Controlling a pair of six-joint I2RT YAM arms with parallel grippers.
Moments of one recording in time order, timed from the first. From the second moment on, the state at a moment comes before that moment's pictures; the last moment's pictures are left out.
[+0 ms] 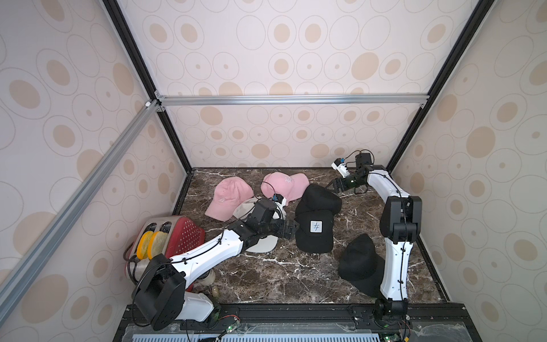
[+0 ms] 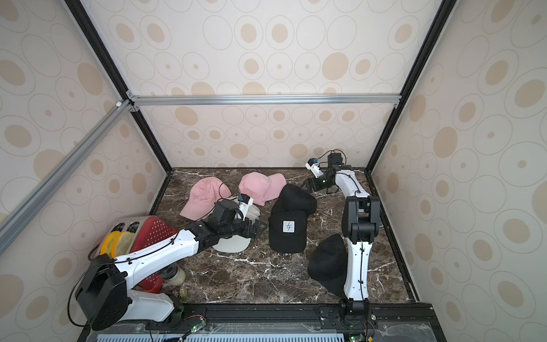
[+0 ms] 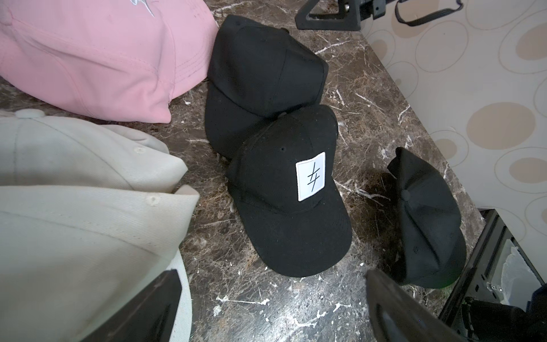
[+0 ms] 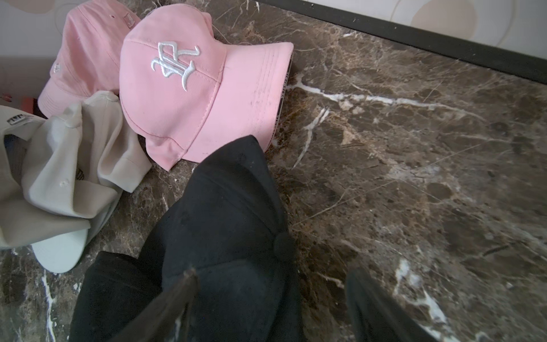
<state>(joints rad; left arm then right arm) -0.70 1.37 0.91 -0.20 0.14 -0.38 0.12 2.28 1.99 -0.82 -0.69 -0.38</state>
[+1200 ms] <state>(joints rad) -0.70 1.37 0.92 -0.21 0.15 -0.37 0.14 2.30 1.95 -0.72 -0.75 -0.28</state>
